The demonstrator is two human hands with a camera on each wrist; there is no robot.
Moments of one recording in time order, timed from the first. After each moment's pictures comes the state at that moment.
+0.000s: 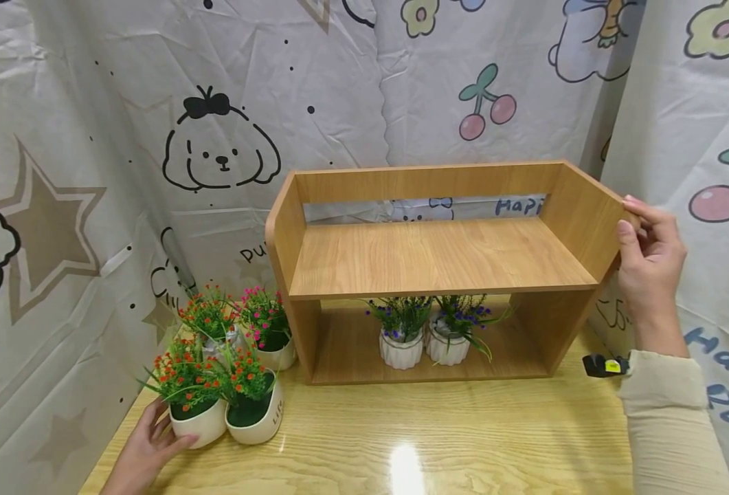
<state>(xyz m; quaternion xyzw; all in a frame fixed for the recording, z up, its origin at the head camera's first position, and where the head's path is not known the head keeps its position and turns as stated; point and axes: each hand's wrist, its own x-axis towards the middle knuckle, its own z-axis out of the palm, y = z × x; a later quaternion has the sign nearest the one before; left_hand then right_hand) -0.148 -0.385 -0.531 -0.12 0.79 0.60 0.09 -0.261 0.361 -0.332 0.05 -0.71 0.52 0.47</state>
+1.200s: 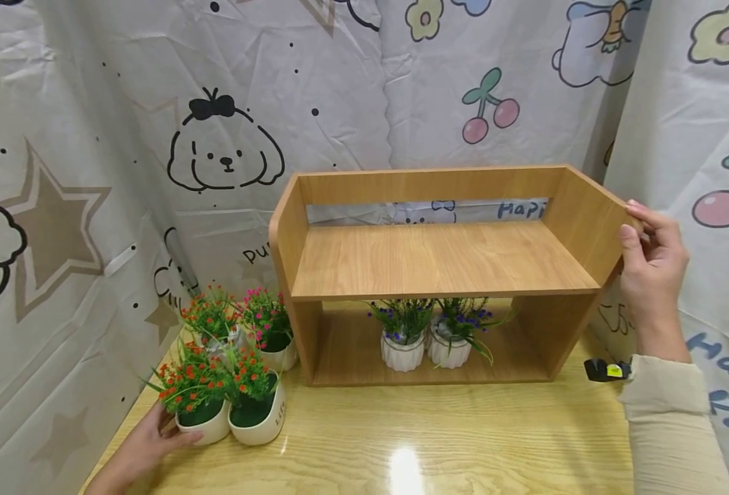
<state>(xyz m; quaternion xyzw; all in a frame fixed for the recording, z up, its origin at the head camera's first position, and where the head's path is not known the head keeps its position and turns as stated) -0.159 -0.397 -0.530 0.00 0.86 0.50 0.10 -0.262 0.363 -0.334 0.06 -0.71 0.51 0.48</state>
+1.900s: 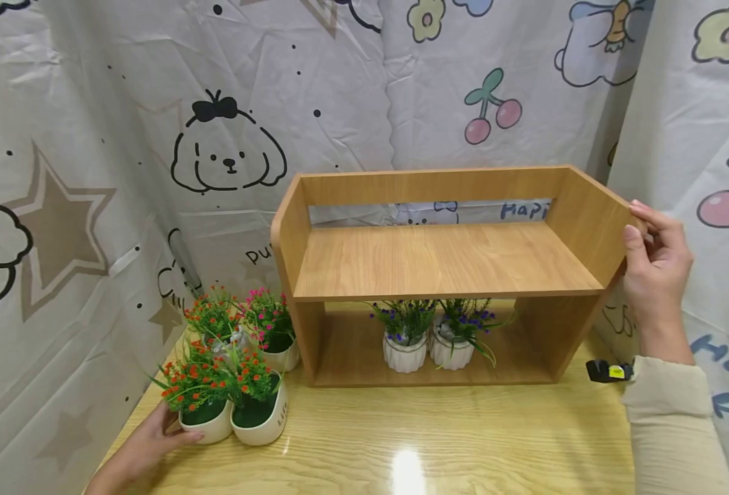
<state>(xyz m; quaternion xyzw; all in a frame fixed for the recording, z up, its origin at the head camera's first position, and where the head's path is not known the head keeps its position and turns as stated) -0.162 -0.406 -0.534 0.05 0.86 0.50 0.08 -0.261 0.361 -0.335 0.05 -0.71 0.51 0.48</state>
